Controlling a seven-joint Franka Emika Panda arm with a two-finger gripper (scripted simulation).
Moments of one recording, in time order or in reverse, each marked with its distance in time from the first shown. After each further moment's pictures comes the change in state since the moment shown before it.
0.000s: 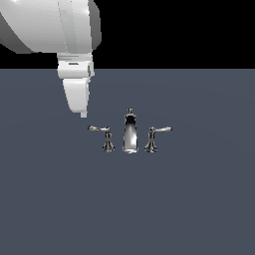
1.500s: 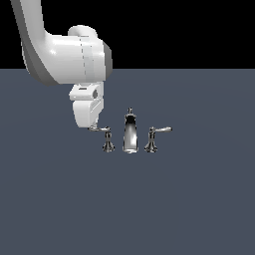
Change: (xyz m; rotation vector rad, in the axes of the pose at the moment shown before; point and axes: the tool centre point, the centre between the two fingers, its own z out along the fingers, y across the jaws) arm 0.027 -0.036 0.062 -0.003 0.012 0.271
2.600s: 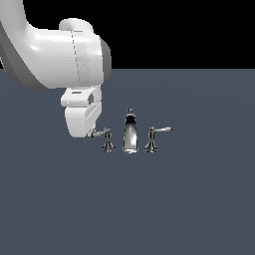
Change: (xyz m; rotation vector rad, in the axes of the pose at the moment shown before) arm 0.004 0.053 0.000 0.010 -0.006 0.004
